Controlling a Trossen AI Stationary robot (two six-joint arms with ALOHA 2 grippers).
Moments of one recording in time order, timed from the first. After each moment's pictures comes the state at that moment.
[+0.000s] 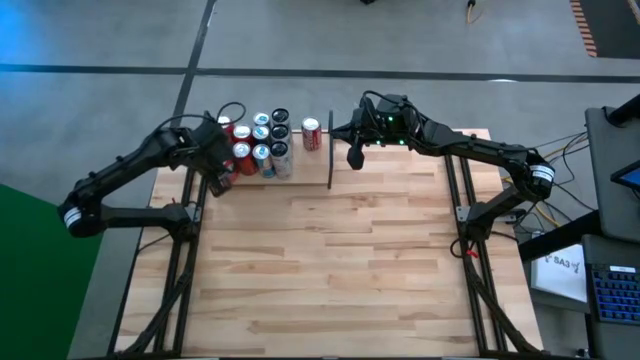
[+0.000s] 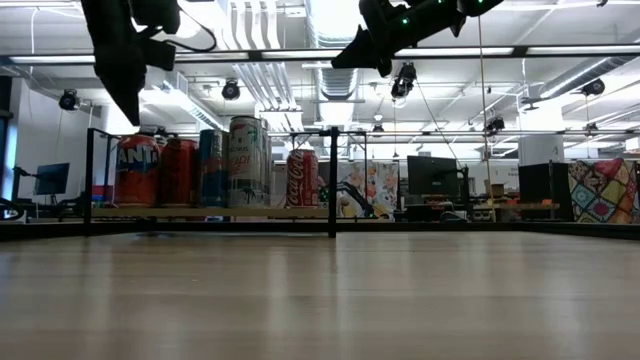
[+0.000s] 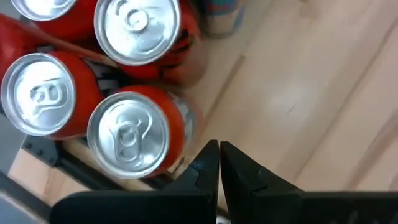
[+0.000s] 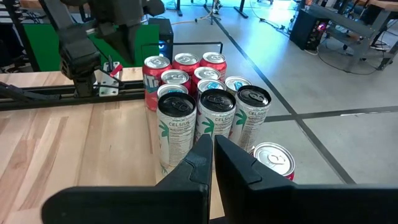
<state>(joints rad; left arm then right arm) 0.66 1.02 1.06 -1.27 -0.11 0.17 -0.46 1.49 1.29 -0.09 -0.21 -0.16</state>
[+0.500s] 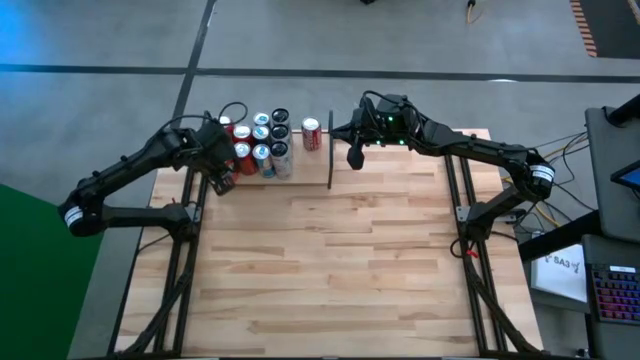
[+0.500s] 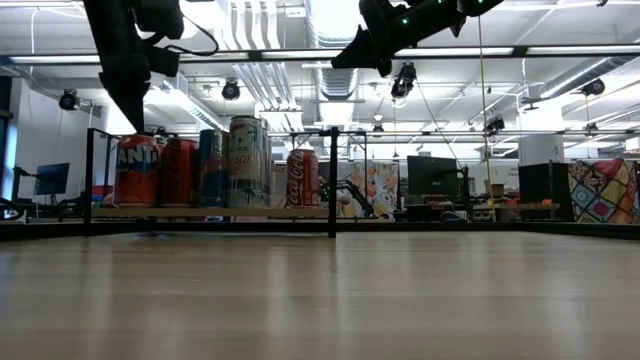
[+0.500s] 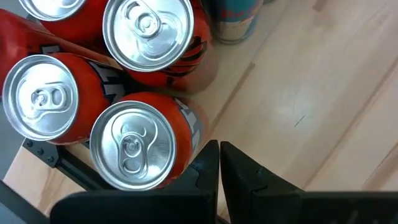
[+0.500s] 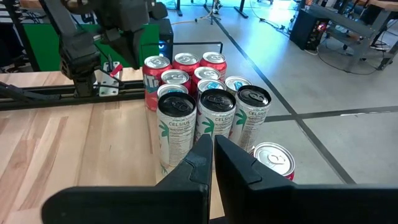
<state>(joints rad) 0.66 1.03 1.04 -1.21 -0.13 0.13 -0.46 1.49 1.29 -0.09 -0.21 -0.16</state>
